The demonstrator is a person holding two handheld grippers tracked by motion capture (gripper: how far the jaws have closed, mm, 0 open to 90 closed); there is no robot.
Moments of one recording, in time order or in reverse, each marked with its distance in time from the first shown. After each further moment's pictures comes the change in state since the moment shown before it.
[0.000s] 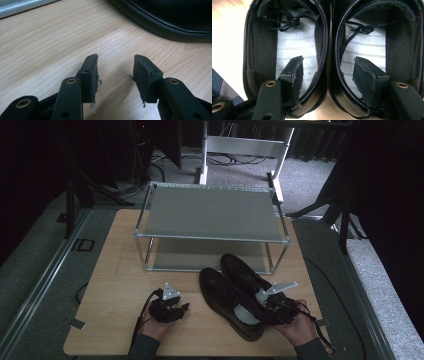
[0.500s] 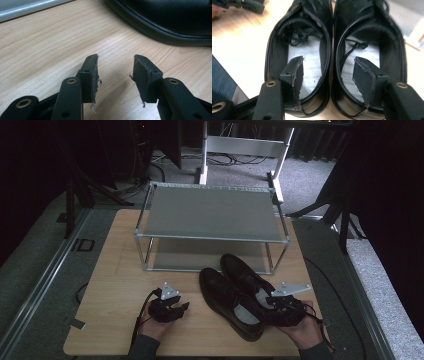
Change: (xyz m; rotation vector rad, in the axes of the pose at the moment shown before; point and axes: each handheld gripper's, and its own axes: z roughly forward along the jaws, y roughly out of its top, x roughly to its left) left arm 0.001 0.001 -0.004 -0.013 -0.002 -0.009; right arm 0.000 -0.007 -0.022 -0.150 0.032 -0.011
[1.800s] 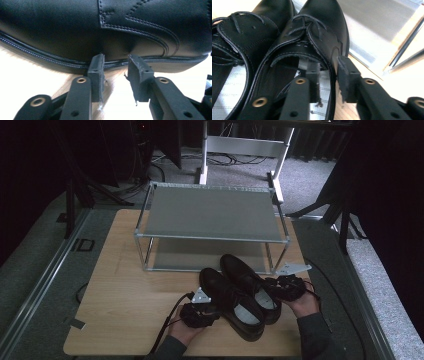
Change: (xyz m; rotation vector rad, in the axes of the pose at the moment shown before) left arm -0.070 0.028 0.032 -0.007 -0.281 0.076; right arm -0.072 0.018 0.036 -0.091 -0.031 -0.091
